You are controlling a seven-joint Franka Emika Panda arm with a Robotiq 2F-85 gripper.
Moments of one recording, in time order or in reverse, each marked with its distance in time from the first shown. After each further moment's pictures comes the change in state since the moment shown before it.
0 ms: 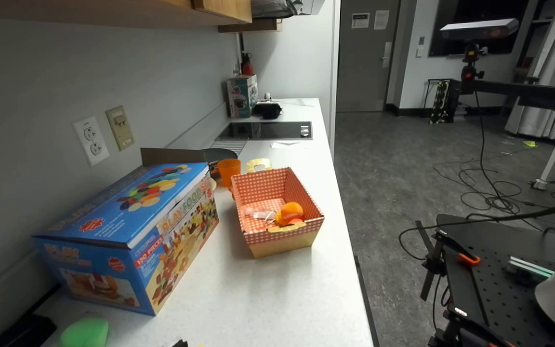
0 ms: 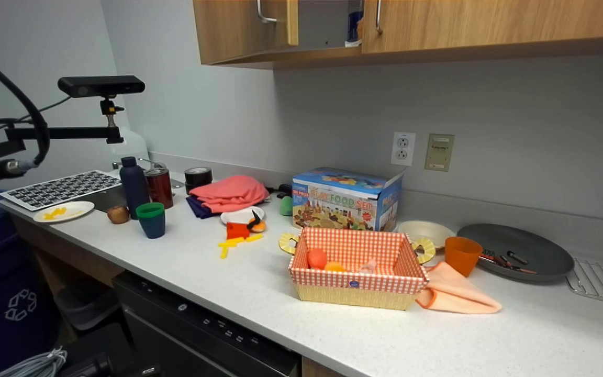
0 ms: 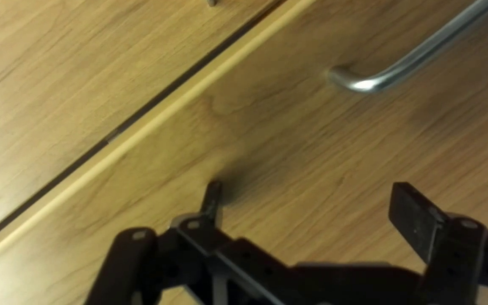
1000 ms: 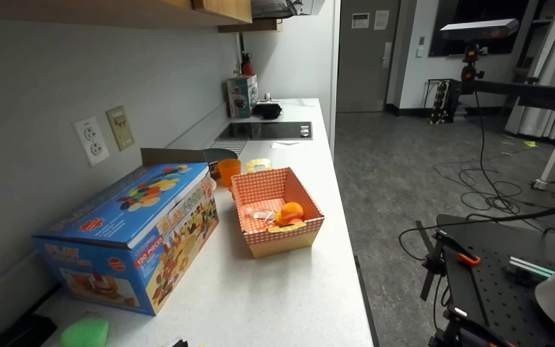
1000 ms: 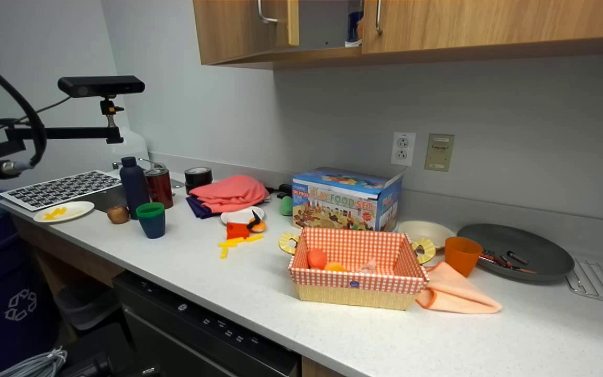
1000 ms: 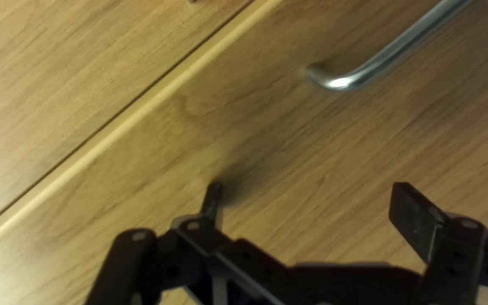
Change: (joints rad) arm 0.038 0.006 -0.020 -0.004 0.011 -0.012 -0.011
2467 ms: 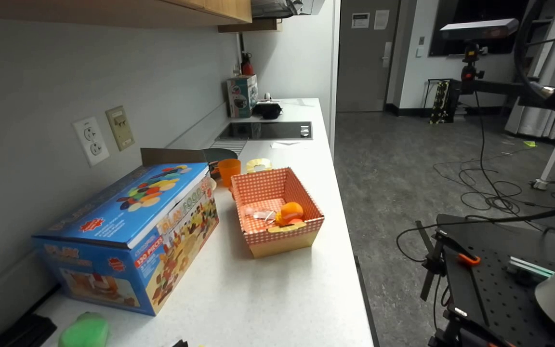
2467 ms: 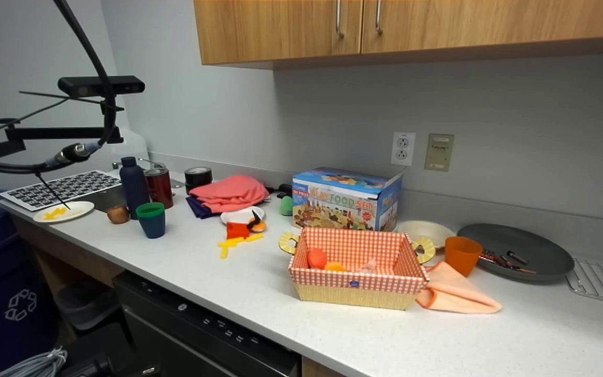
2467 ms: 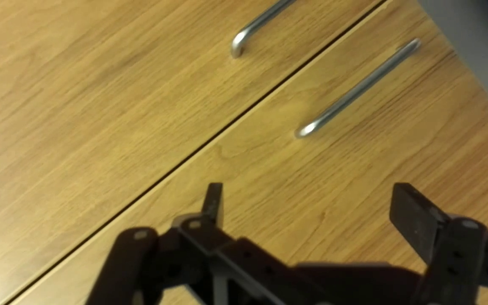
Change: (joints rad) arm -0.090 0.334 0.006 0.280 0.001 -0.036 0.009
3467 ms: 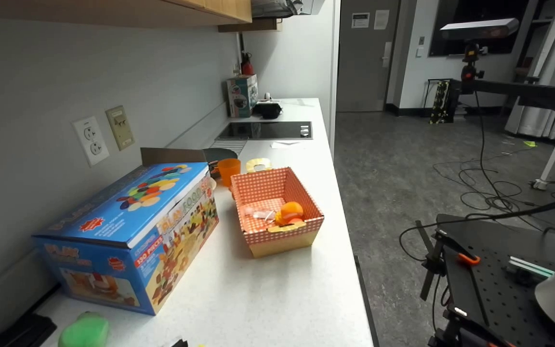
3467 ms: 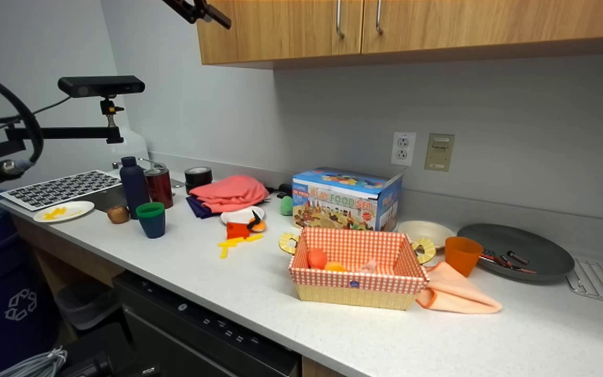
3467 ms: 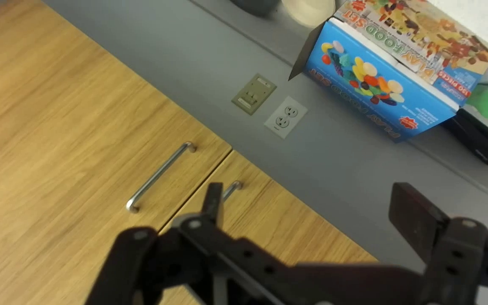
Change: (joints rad) arm -0.125 -0.447 0.254 -0.348 0.044 -0.453 0.325
